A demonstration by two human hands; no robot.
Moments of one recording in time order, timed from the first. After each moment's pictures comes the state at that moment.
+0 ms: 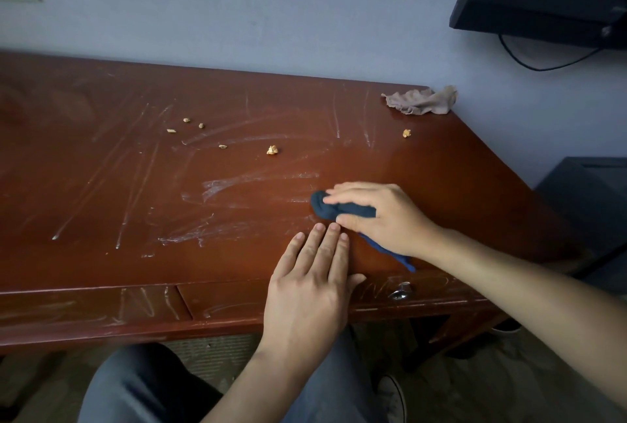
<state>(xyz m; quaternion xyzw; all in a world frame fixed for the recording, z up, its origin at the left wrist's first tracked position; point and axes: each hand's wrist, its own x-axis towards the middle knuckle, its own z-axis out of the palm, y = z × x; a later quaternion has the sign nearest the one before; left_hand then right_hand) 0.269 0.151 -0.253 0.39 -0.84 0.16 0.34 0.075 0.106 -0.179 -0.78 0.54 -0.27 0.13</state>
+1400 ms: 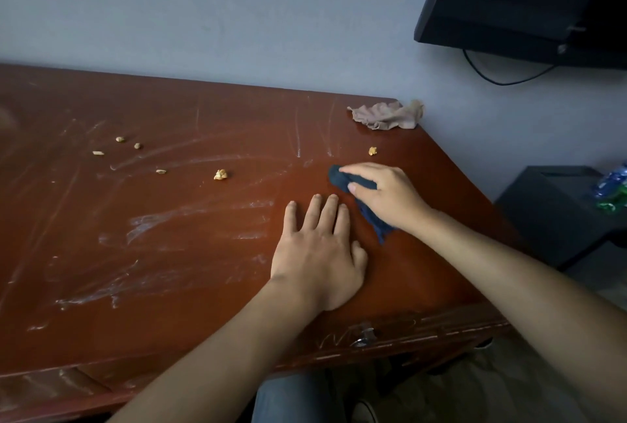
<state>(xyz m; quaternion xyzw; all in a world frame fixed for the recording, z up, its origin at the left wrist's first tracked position) 0.174 0.075 -0.185 0.41 -0.91 -0.07 0.03 -0.026 0.037 -0.177 -0.69 0.66 -0.27 0.07</state>
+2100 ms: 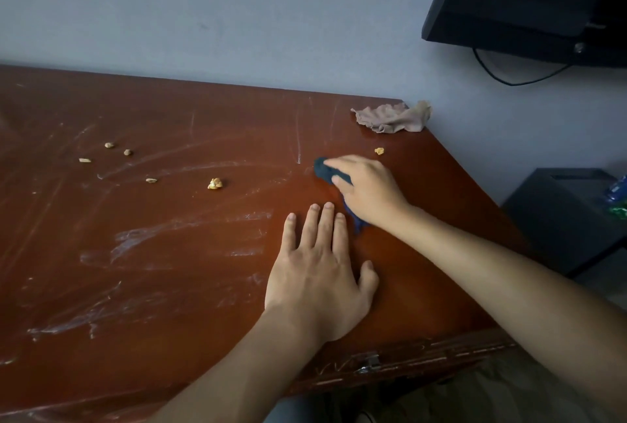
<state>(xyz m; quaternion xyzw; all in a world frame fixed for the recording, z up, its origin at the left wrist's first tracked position) 0.173 0.077 -0.189 0.43 -0.90 -0.07 0.04 -0.006 -0.007 -0.181 -0.71 0.67 -0.23 -0.03</state>
